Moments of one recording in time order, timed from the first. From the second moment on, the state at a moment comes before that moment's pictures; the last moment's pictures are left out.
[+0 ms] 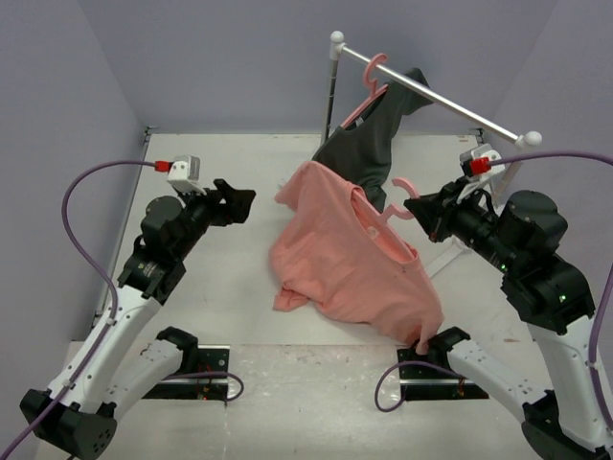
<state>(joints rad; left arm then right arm) -0.37 0.82 0.81 -0.13 -0.02 -0.45 0.45 0.80 1.41 -0.77 -0.18 0.15</state>
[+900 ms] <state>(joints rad) -0.37 0.38 0.60 -0.41 0.06 -0.18 0.45 0.94 1.77 -1.11 0.37 0.21</state>
